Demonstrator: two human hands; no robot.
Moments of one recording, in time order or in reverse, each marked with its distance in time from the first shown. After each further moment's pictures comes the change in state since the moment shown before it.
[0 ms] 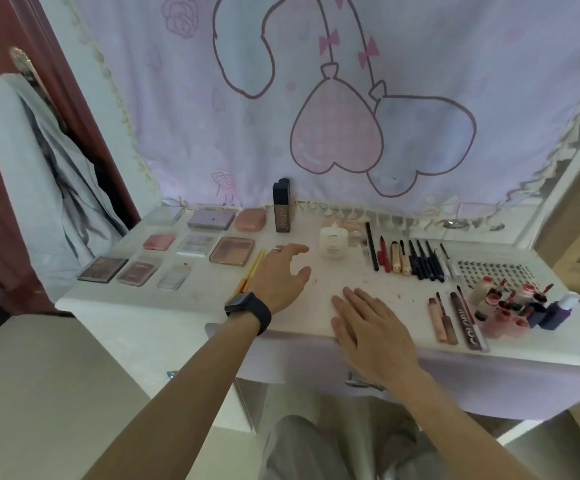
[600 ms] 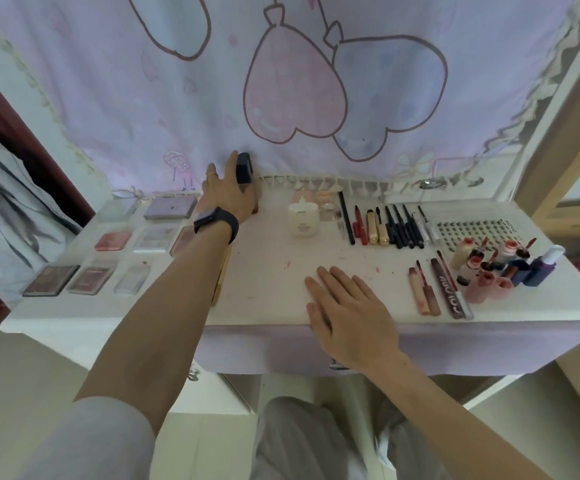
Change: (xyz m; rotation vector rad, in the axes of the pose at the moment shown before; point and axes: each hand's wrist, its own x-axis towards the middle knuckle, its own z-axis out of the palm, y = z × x) left_hand 0.122 -0.011 -0.021 0.292 0.129 -0.197; right_hand -0.002 -0.003 0.014 -0.027 0.177 0.000
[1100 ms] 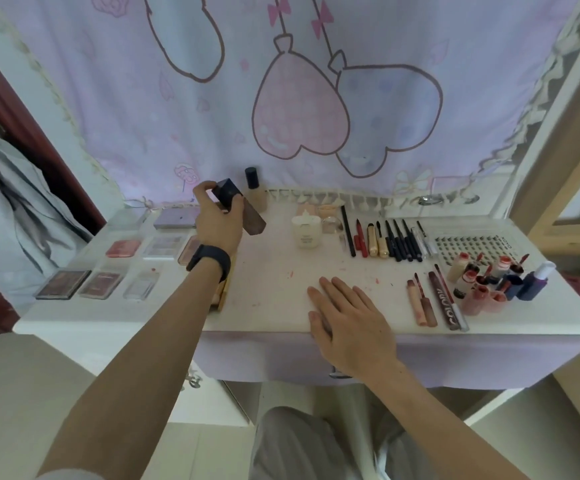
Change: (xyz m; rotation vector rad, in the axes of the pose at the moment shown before) left_hand -0.037 -0.011 -0.007 -0.655 0.294 -0.125; right_hand 0.001 0.002 0.001 0.017 -0.024 -0.002
